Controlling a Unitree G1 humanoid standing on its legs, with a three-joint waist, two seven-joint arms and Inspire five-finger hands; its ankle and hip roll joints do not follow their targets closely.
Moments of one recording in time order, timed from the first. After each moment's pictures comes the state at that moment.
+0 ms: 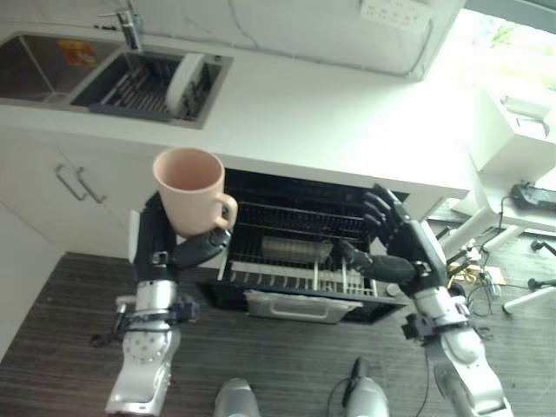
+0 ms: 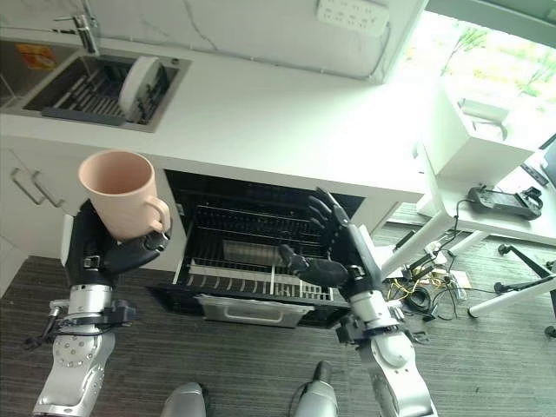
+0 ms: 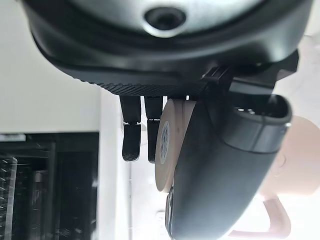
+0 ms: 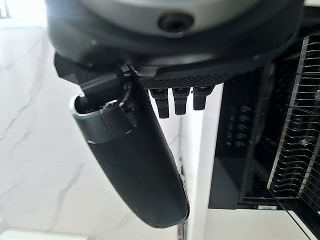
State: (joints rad) left arm 0.08 0.45 0.04 -0.20 -0.25 -0.35 0.23; right arm 0.05 -0.41 0.11 -0.25 0.40 -0.14 0.04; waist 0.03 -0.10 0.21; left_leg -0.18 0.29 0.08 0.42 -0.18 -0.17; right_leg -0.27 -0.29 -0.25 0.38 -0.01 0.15
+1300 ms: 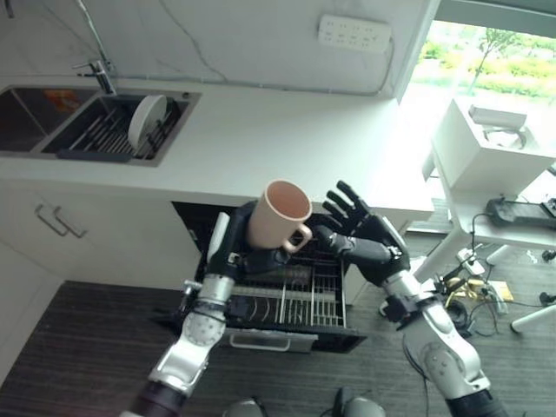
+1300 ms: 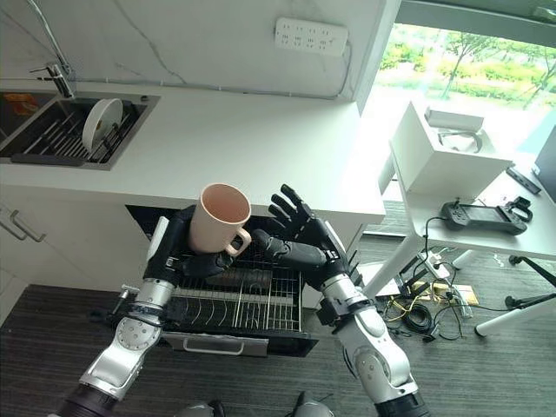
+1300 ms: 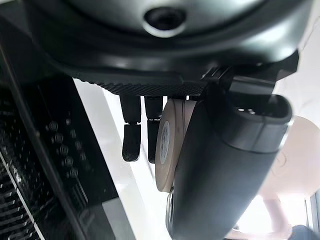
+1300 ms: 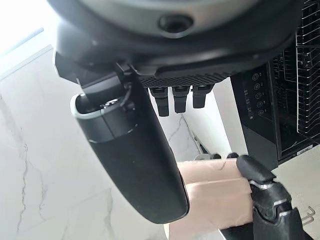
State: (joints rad) left arm -0.10 0.43 -0.31 0.06 -0.02 -0.29 0.25; right arm -0.07 -0.35 0.23 -0.19 0.81 0.04 0.09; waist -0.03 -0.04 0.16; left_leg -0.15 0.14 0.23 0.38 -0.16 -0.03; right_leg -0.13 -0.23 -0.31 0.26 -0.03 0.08
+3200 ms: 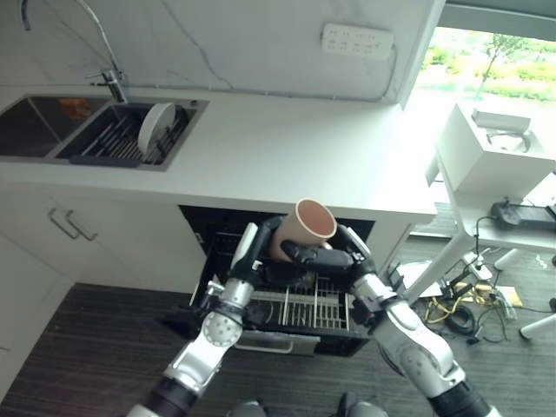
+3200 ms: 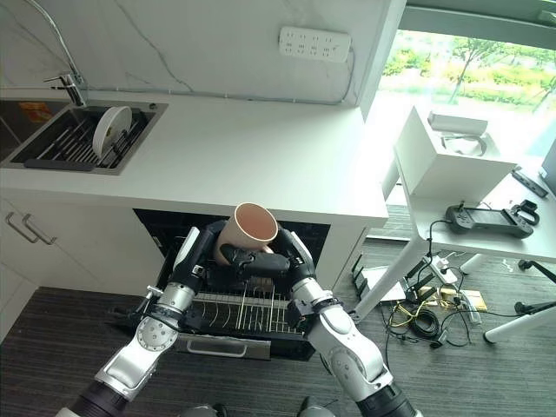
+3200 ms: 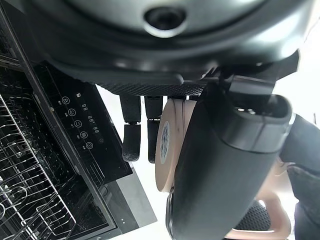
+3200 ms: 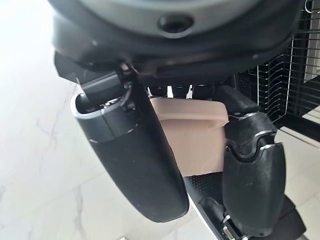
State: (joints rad) left arm -0.13 0.41 -0.41 0.07 0.00 -0.20 0.22; right arm -0.14 -0.30 0.41 -0.18 0.83 0.11 -0.12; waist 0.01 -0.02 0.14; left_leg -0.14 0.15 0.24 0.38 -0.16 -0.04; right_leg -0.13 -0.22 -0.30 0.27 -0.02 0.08
